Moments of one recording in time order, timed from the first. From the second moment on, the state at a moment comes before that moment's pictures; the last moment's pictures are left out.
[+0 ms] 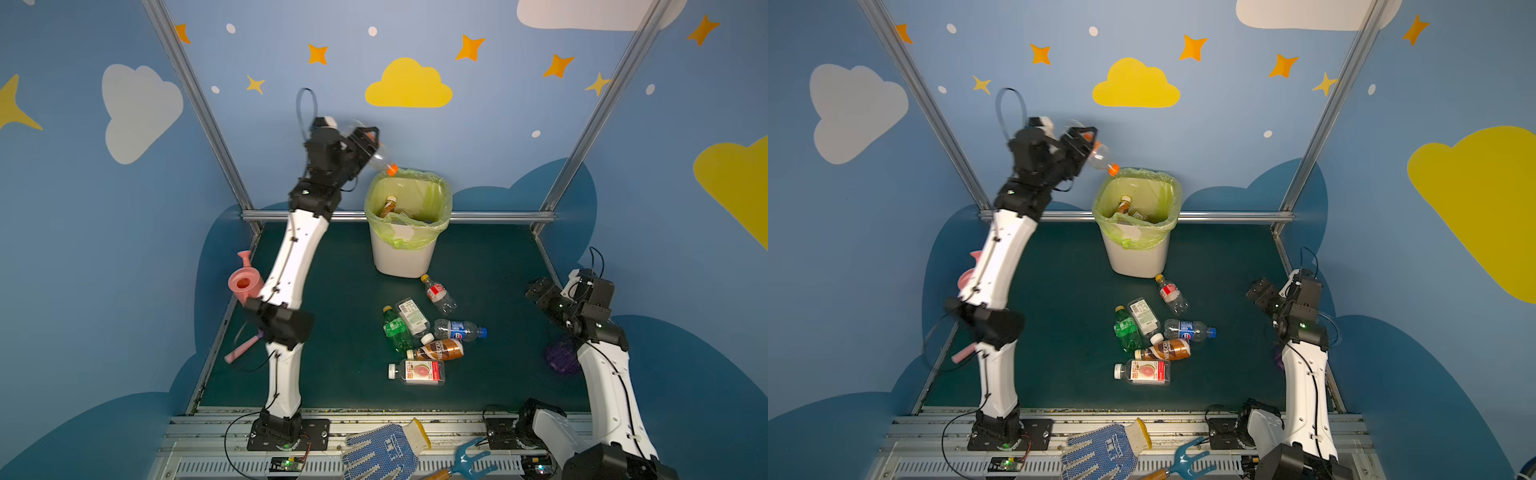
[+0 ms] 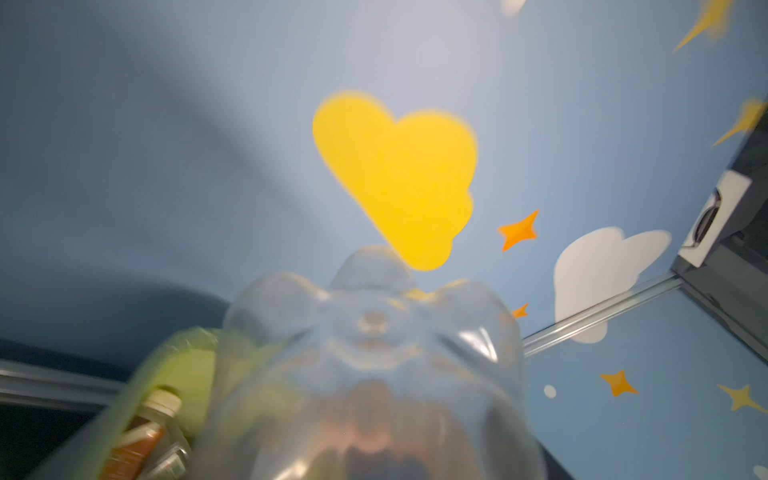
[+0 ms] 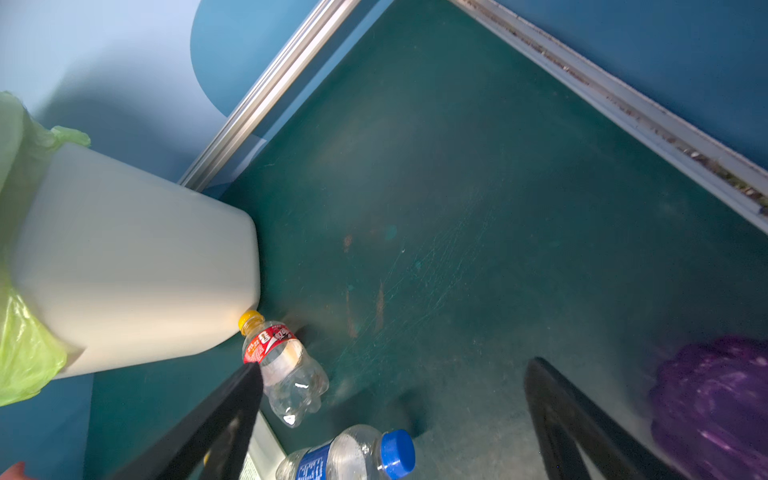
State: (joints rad) left arm -0.33 2.31 2.83 -0.56 0.15 -0.99; right arm -0.27 0.95 0.83 -0.57 -0.26 0.50
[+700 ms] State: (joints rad) left arm -0.39 1.94 2.69 -0.56 0.12 -0.79; right arm -0.22 0.90 0.65 -0.60 -0.40 0.65
